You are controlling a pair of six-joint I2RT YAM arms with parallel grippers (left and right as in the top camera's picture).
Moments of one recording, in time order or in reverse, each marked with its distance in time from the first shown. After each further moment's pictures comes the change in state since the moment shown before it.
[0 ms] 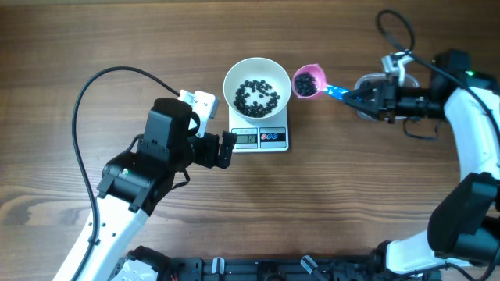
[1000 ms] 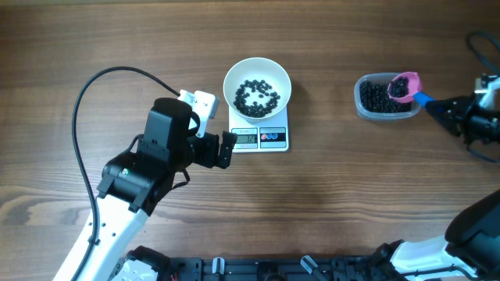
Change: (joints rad) left arm 0.000 0.000 0.000 0.000 0.000 0.000; right arm -0.497 0.000 0.006 0.051 0.267 0.022
